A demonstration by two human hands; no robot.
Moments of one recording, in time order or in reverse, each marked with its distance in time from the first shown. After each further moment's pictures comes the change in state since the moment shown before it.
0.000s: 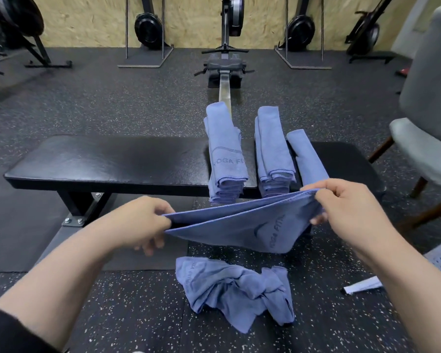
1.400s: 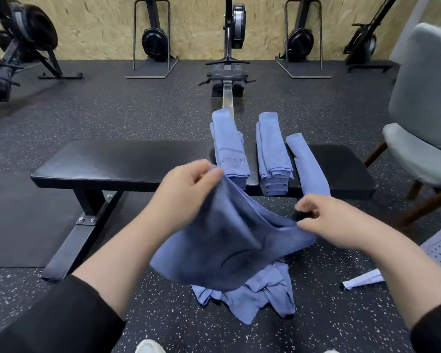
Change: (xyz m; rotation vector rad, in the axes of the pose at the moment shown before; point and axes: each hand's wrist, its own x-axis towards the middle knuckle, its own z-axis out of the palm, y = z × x) left_hand -0.043 0.058 0.018 -0.238 0.472 0.514; right_hand -0.022 0.005 -0.014 -0.645 -0.439 -0.066
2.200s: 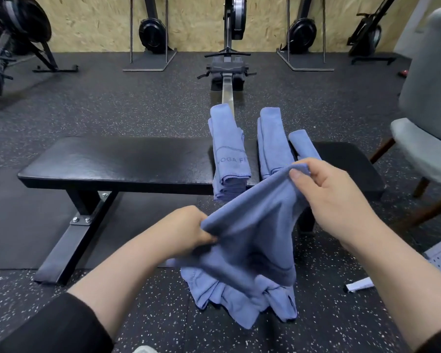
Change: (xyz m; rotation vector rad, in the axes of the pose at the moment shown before) left_hand 0.007 -0.051 0.029 0.388 -0.577 -0.302; right_hand 0.016 -0.038 -0.003 0.603 0.394 -0.279
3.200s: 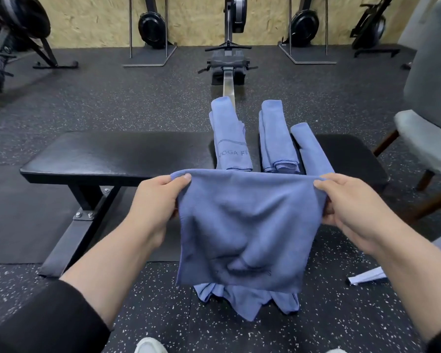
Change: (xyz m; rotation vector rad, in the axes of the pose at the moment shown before) left_hand 0.002 -0.018 -0.009 -1.076 0.505 -0.099; right_hand -0.009 0.030 -0.010 0.353 -0.007 0.460
